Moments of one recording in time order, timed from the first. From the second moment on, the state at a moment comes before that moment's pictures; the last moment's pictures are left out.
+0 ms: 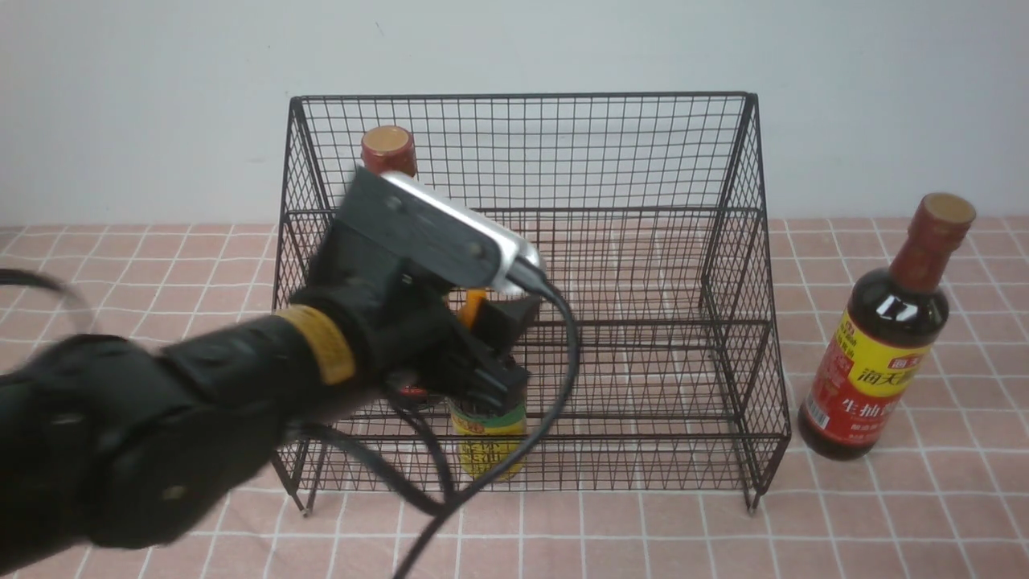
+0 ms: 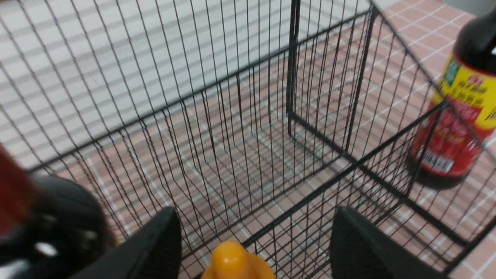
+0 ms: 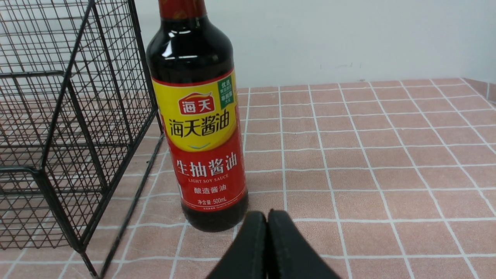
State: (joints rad) right arm 0.03 -0.01 0.02 -0.07 0.36 0.17; left arm -0.65 1.26 -0.74 0.03 -0.11 -0.02
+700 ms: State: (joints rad) right arm 0.03 -0.01 0.02 -0.07 0.36 0.17; left arm -0.65 0.56 -0.74 0.09 0.34 -0.02
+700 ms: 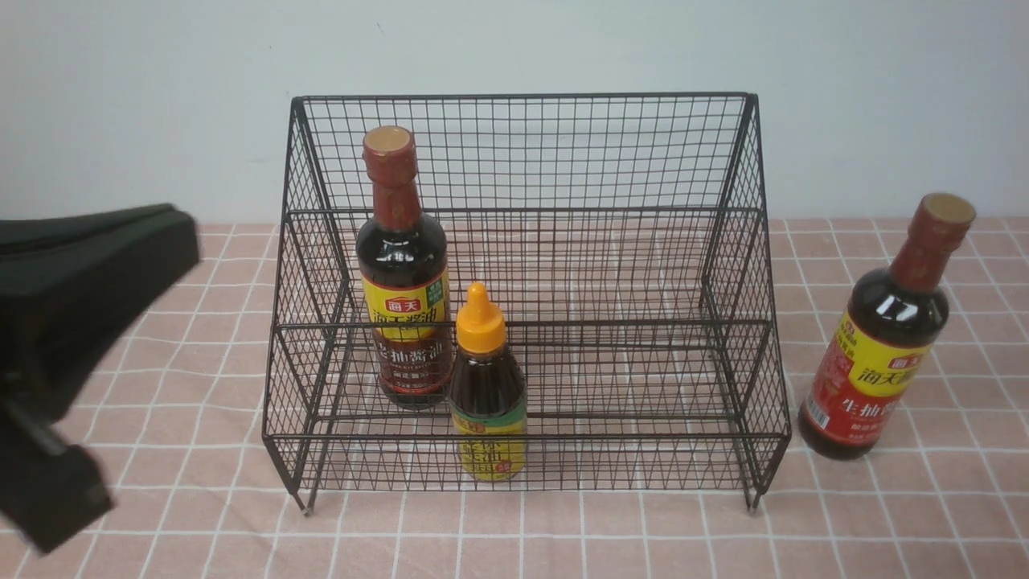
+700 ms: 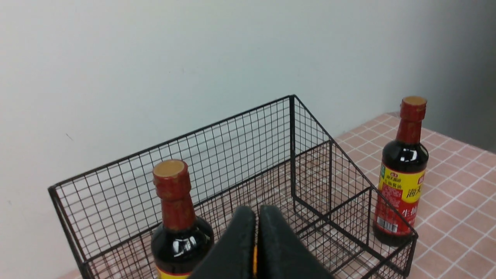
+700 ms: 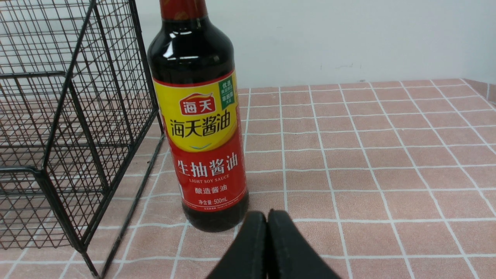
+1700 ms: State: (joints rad) right arm 0.03 -0.01 0.02 -0.07 0.36 0.17; left arm -0.15 0.02 -0.18 0.02 0.48 0.10
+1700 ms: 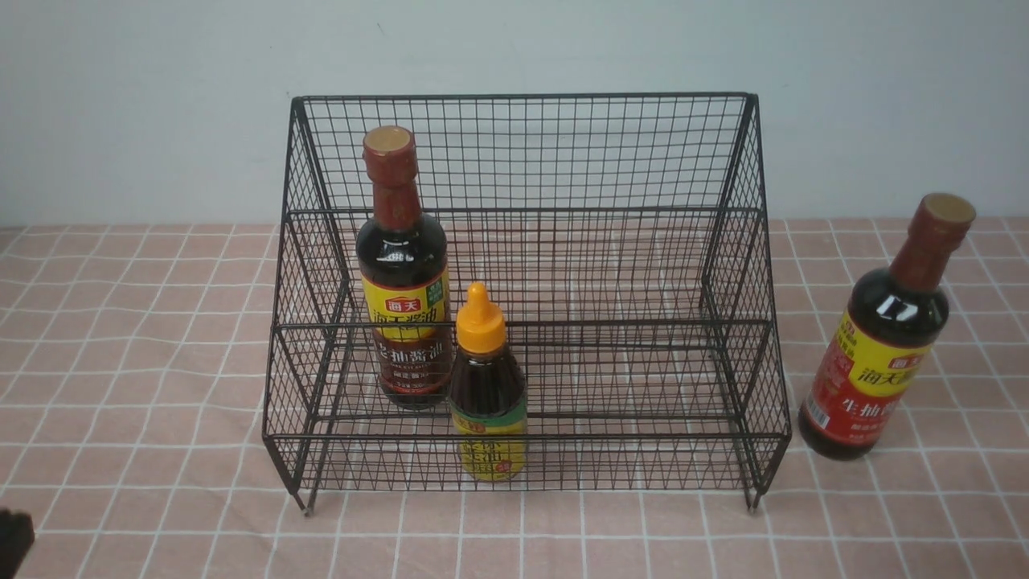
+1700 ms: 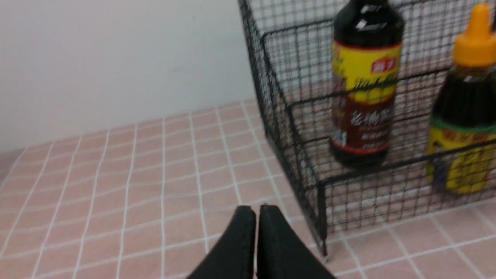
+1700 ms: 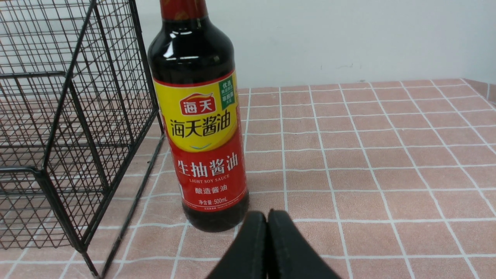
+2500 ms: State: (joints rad) right arm 0.03 -0.01 0.02 -0.07 0.36 0.17; left arm -0.06 -0.01 0.03 -0.01 0.38 0.10
